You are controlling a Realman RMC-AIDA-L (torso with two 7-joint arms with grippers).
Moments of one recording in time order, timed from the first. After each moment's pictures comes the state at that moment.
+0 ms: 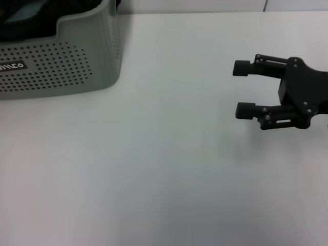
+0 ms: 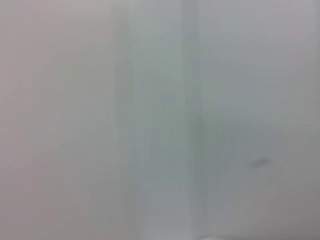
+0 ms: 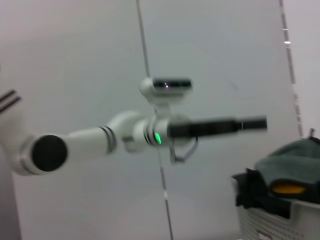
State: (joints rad) left arm -0.49 -1.96 0.58 1.14 1.65 1.77 -1.71; right arm 0.54 1.95 -1.14 -0.63 -1.37 -1.79 1.28
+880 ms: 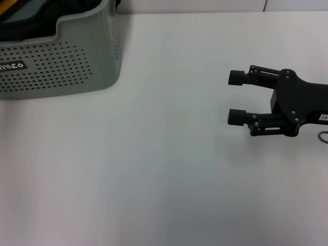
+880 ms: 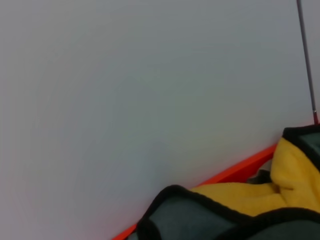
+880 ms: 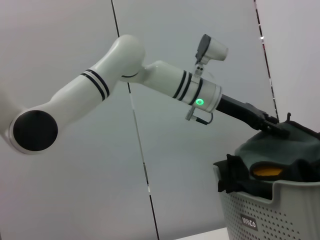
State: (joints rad) left arm -0.69 -1.99 0.78 1.43 2.83 1.13 -2.35; right arm 0.52 1.97 -1.13 -0.59 -1.39 -1.74 1.24
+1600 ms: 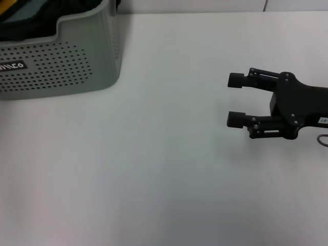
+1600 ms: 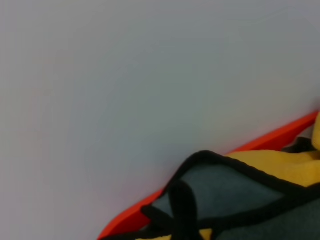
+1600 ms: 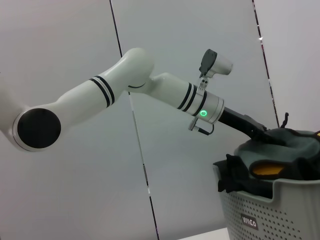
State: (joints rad) left arm -0.70 -1.95 0.78 1.26 2.83 1.02 -2.36; right arm 0.51 1.98 -1.13 -0.59 -1.39 -1.74 1.24
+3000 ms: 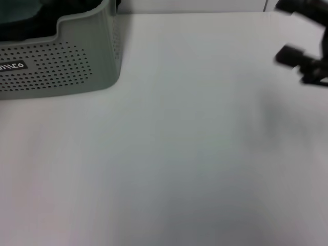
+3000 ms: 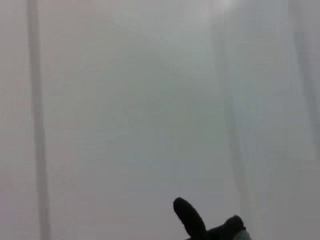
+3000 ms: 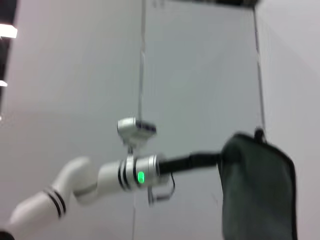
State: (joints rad) left arm -0.30 -2.03 0.71 1.78 1.51 1.30 -1.98; right arm 0.51 1.98 -1.01 -0.61 -1.19 -1.93 1.10
